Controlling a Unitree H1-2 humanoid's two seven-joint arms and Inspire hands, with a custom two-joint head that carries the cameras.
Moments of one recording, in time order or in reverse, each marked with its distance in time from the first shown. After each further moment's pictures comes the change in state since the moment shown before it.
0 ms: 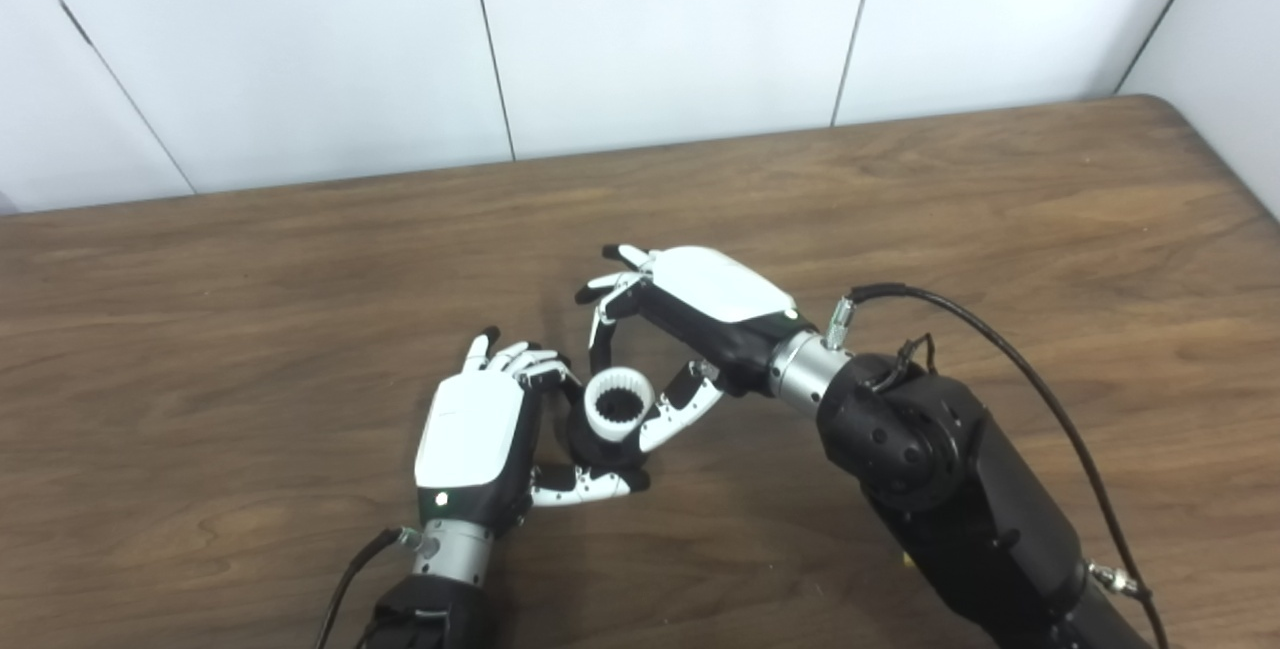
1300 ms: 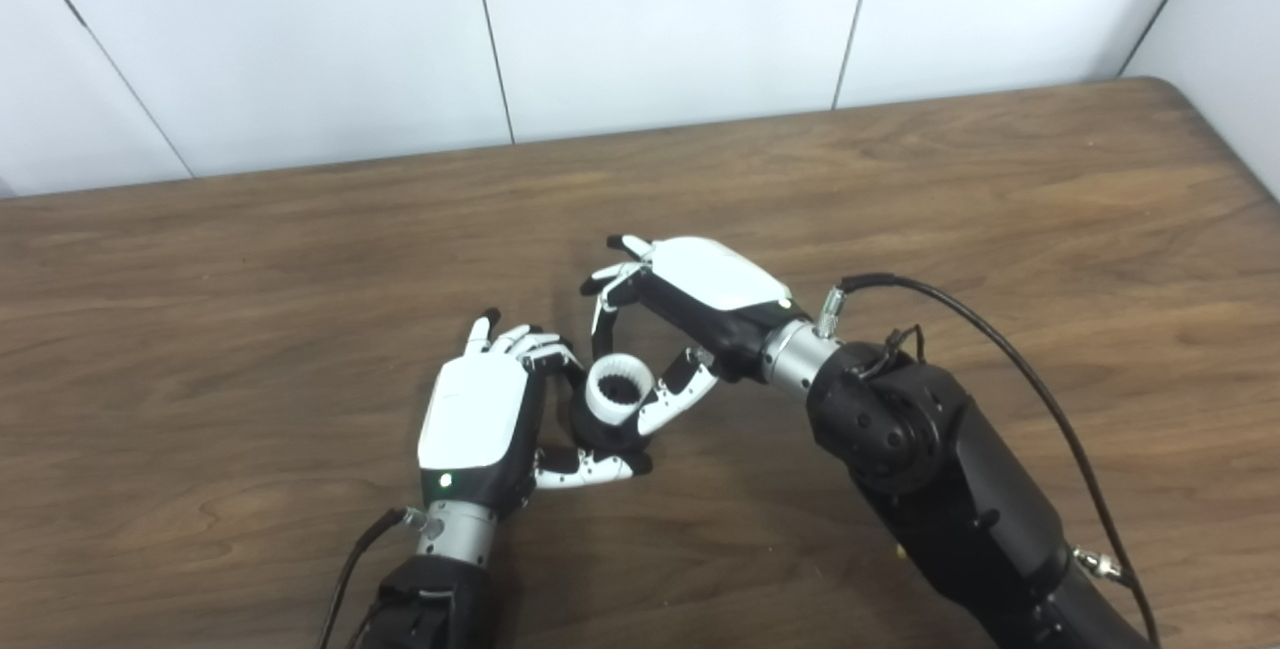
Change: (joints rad) left arm -0.004 -0.001 -0.013 -0.016 0.016 0.026 -0.025; right arm 0.009 0.013 0.000 0.061 -0.011 -0.021 -0.034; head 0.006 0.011
